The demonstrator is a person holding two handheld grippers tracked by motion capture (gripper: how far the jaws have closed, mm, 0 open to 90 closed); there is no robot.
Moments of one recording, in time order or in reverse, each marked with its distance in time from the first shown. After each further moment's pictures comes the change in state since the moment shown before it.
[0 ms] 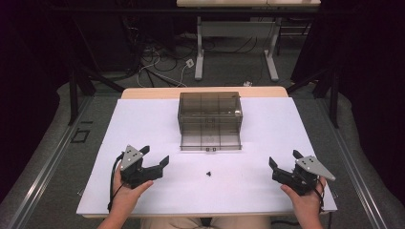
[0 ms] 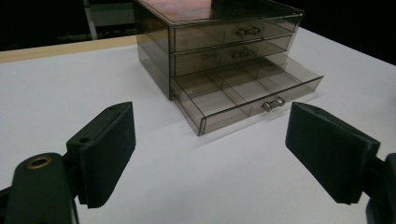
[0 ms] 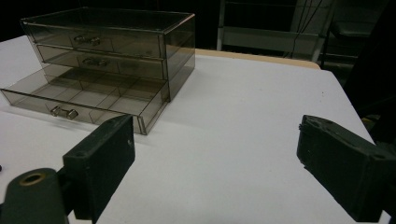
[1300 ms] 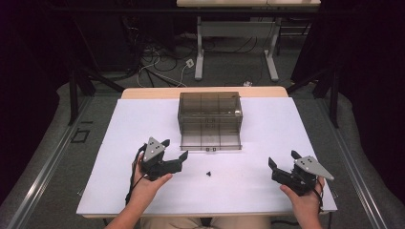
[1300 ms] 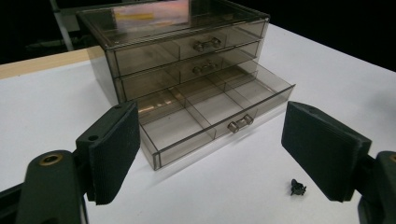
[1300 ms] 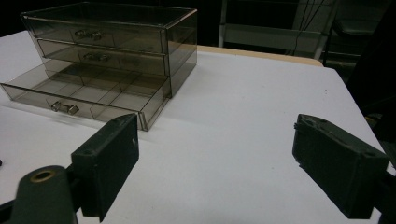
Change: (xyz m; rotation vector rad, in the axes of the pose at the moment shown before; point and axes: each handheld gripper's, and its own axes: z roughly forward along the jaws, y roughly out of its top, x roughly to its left) left arm -0.033 0.022 0.037 0.019 -0.070 0.064; right arm 0.001 -0.002 0.002 0.008 0.005 -0.007
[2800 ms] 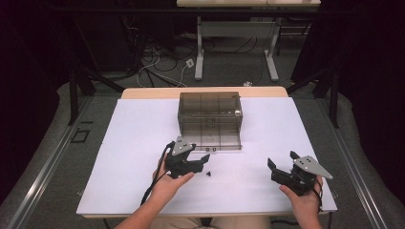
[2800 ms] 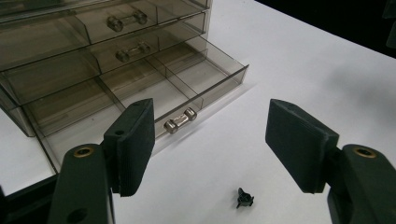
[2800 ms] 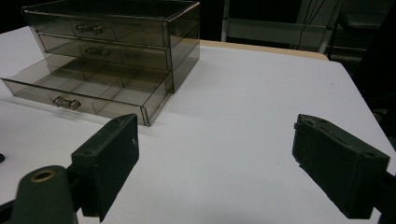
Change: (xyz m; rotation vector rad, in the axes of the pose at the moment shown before) left arm -0.036 0.009 0.047 0.132 -0.128 0.032; right arm 0.000 -0.002 0.002 0.020 0.013 0.014
